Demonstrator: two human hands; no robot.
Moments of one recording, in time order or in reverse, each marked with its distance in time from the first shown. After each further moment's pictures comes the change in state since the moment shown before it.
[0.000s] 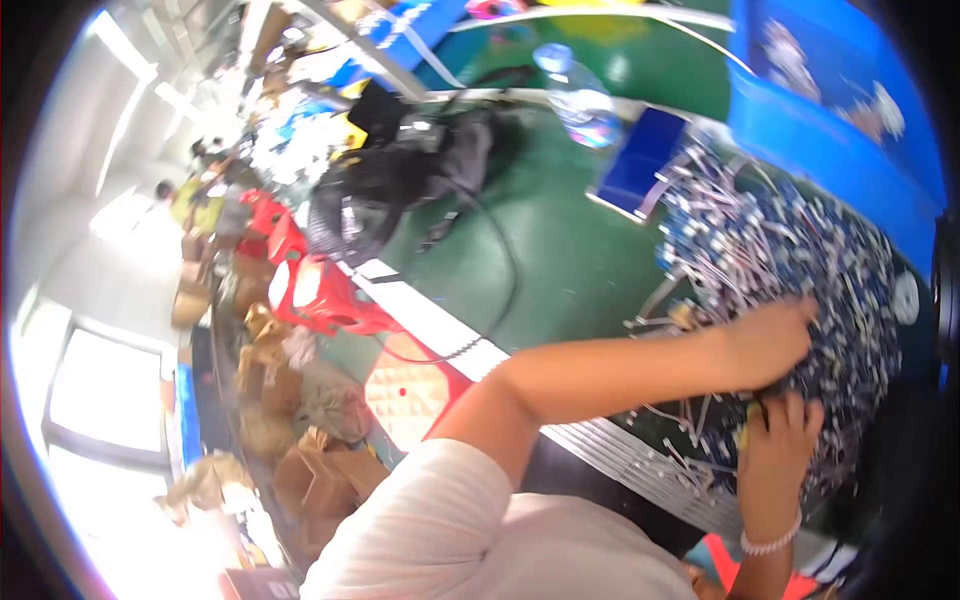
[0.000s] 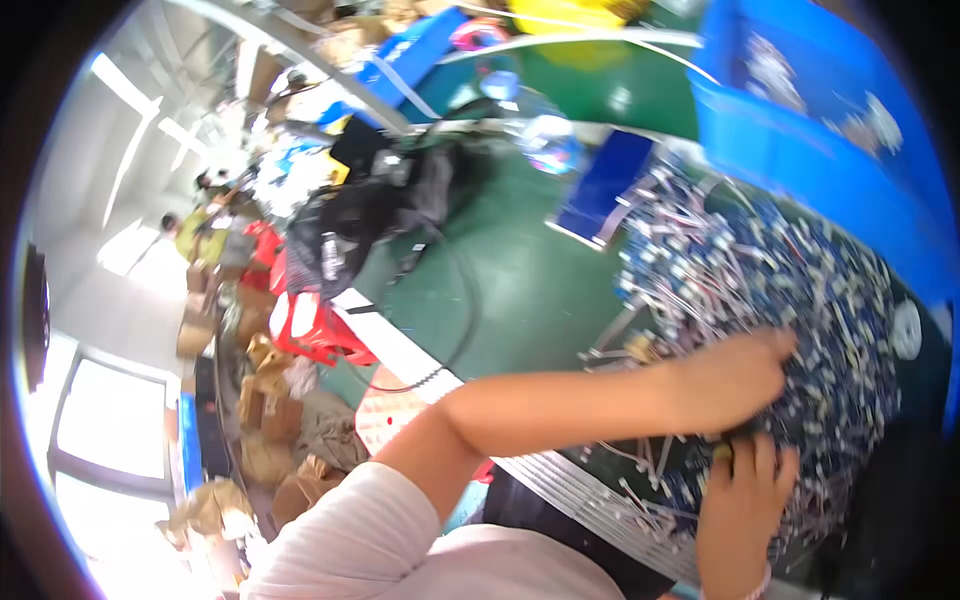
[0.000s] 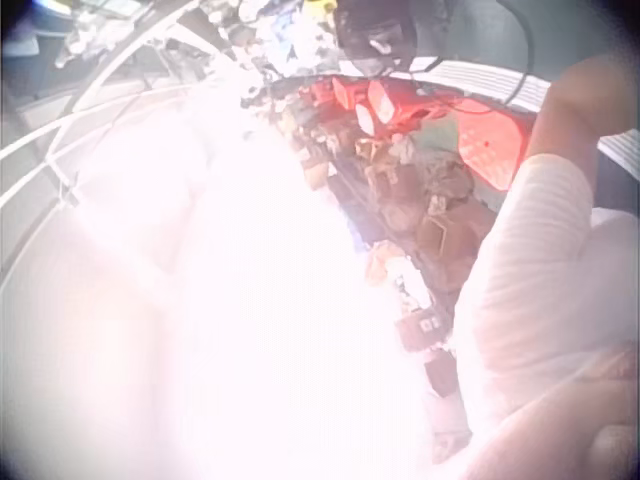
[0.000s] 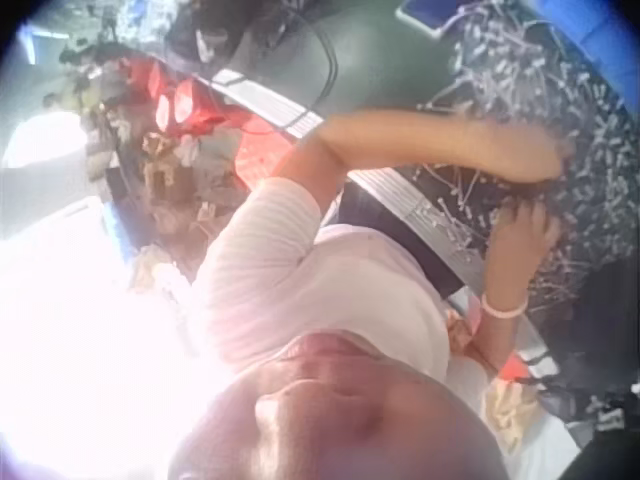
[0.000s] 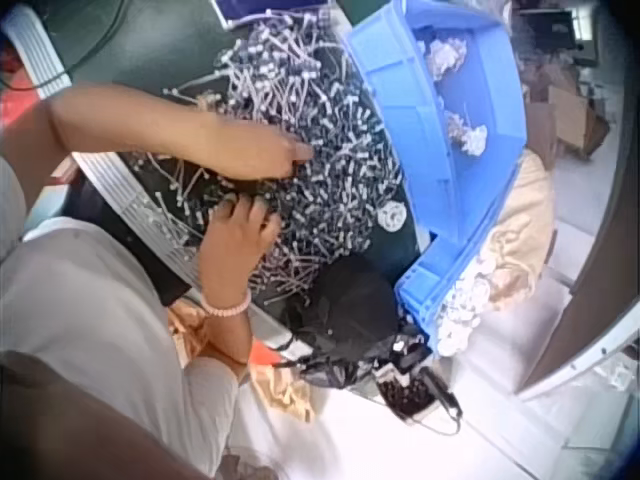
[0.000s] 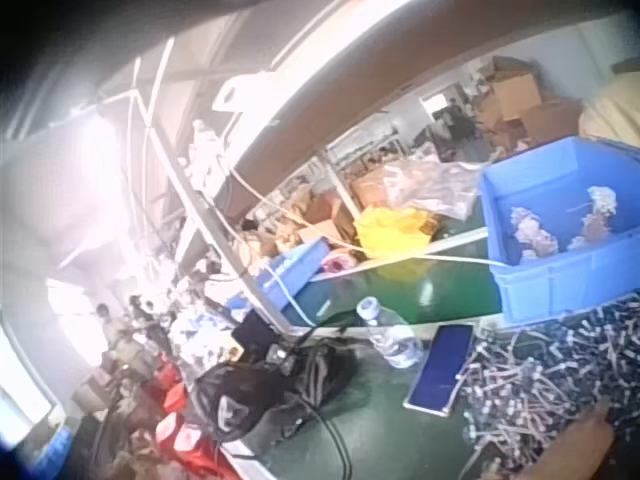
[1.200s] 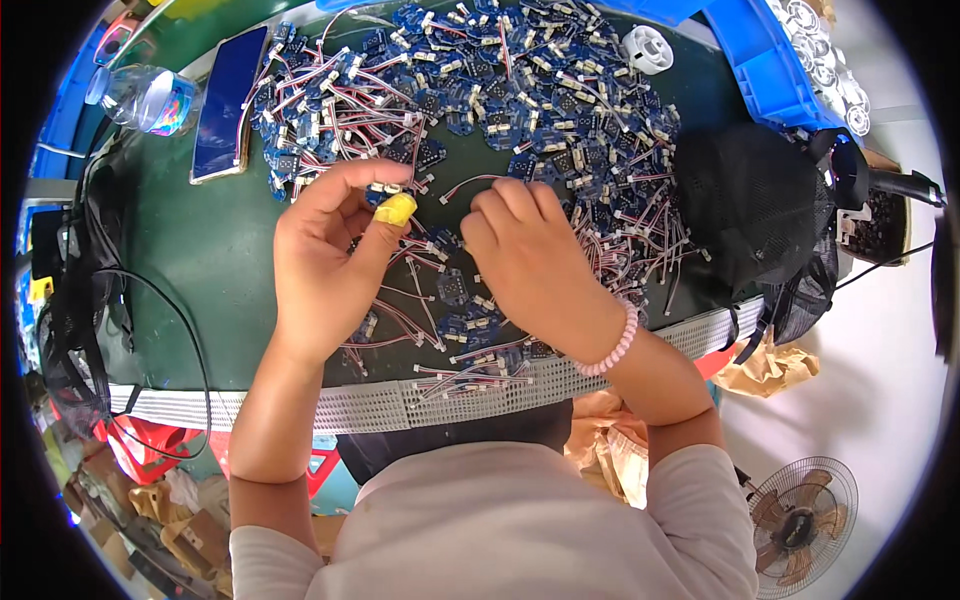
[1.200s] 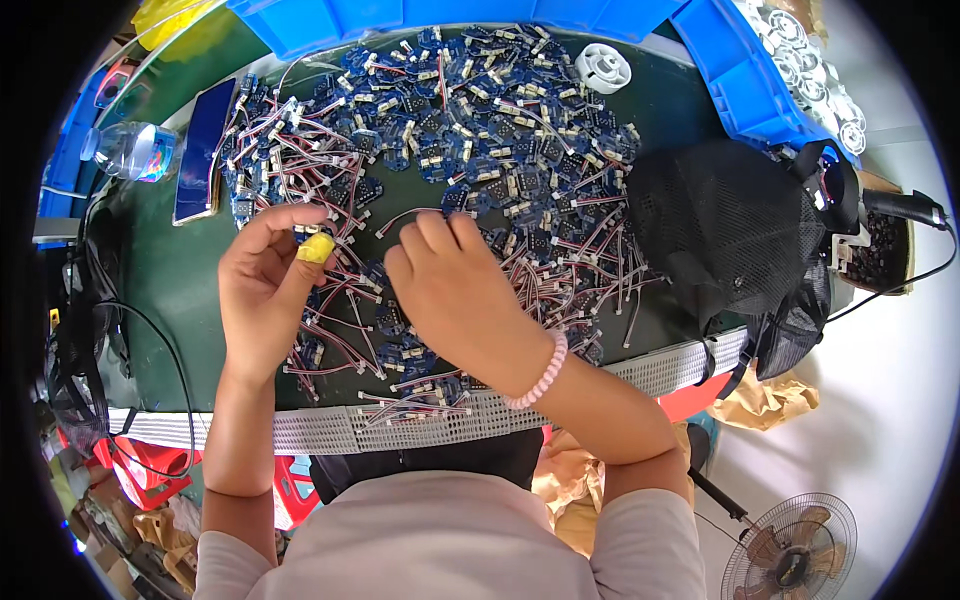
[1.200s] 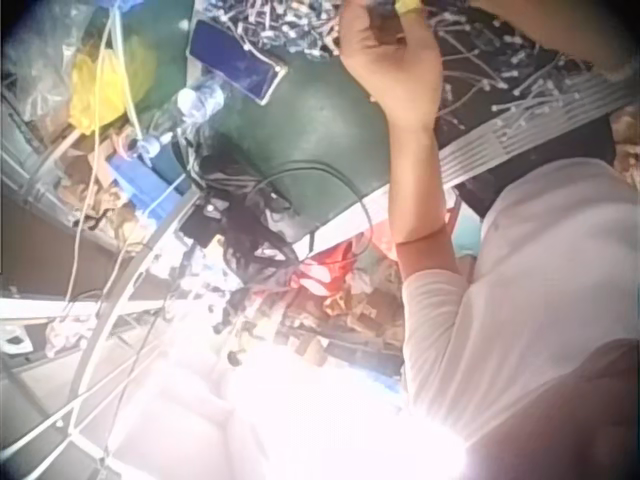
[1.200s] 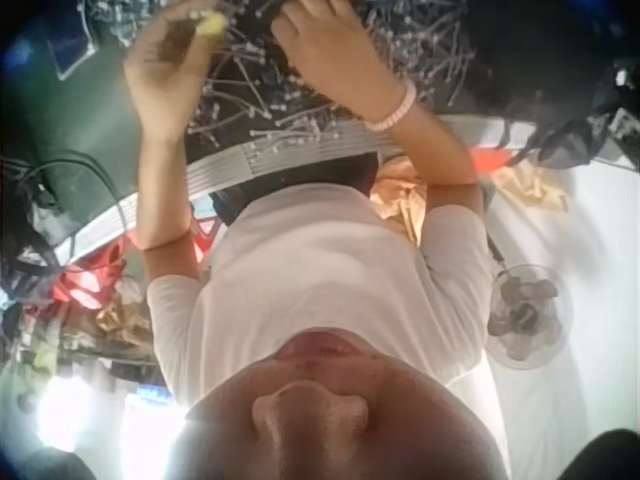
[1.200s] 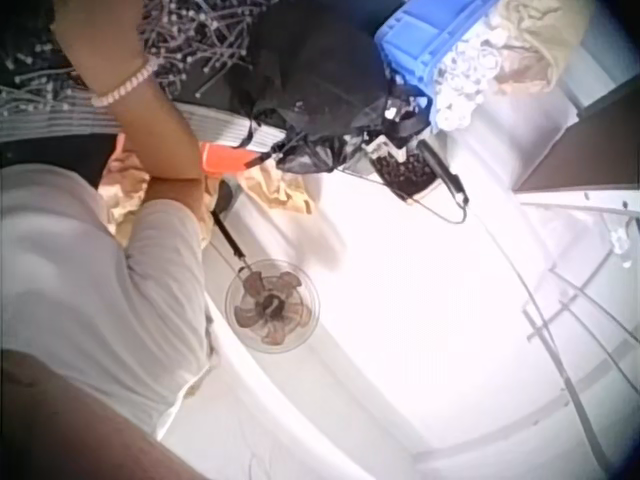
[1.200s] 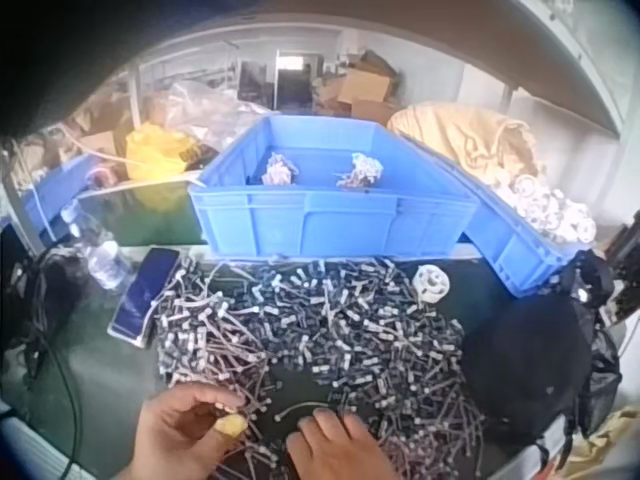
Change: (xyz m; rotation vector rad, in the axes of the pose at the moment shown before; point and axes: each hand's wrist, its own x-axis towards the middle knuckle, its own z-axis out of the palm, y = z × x) left_hand -0.059 0.000 -0.060 -0.969 0.244 -0.644; right_hand 0.030 0.022 0.044 0.045 0.117 -0.058
